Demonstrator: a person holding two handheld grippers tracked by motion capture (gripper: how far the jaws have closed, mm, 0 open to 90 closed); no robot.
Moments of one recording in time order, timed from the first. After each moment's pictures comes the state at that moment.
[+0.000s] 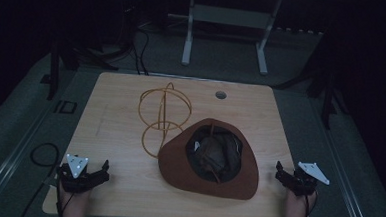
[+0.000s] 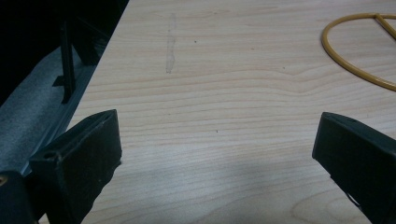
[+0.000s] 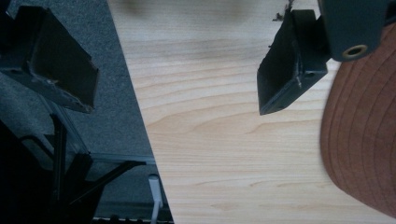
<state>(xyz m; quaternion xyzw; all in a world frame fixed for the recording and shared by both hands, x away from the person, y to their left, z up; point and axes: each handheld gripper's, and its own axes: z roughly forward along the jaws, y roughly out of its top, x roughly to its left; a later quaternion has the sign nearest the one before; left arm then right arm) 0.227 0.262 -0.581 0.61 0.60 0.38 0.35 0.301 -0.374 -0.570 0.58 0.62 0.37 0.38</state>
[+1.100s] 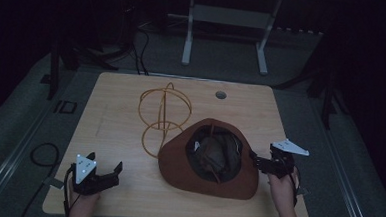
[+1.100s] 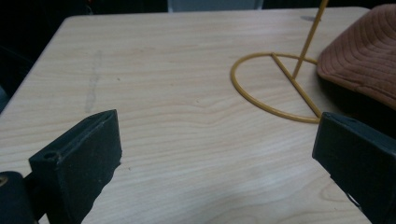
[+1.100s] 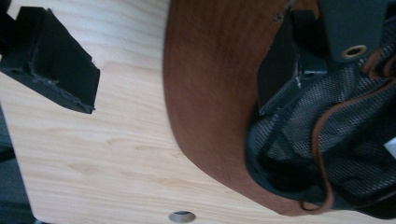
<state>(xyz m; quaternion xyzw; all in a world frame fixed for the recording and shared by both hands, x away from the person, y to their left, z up) 0.222 0.238 -0.569 0.64 0.53 0.34 0.45 0.327 -0.298 -0.509 0.48 0.73 0.41 0.27</state>
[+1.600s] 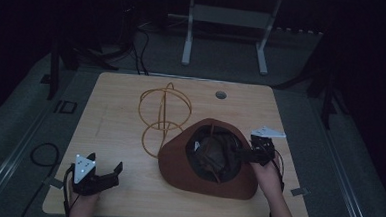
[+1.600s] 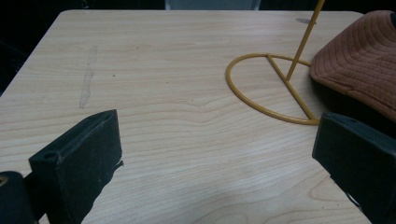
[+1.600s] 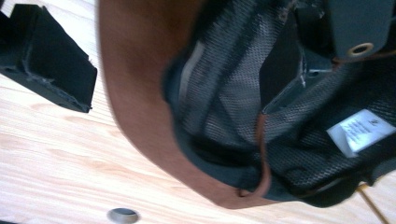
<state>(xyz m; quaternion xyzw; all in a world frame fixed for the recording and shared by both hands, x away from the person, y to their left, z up) 0.220 0.238 -0.567 0.63 0.53 0.33 0.46 0.355 -0.244 -0.496 0.44 0.78 0.39 0.22</state>
